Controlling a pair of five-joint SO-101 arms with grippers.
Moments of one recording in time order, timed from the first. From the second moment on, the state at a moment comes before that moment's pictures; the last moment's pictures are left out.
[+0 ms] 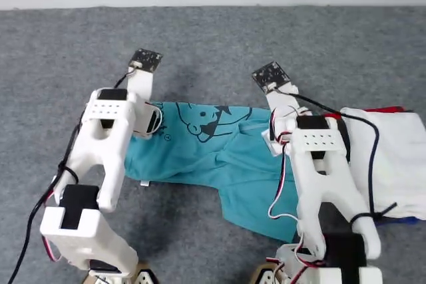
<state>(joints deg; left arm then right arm) -1.4 10.8 18.7 60.1 -9.2 -4.7 -12.1 36.5 50.5 26.2</state>
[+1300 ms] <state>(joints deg) -9.7 10.8 22.2 53.6 -12.3 -4.7 3.1 34.5 40.2 26.1</state>
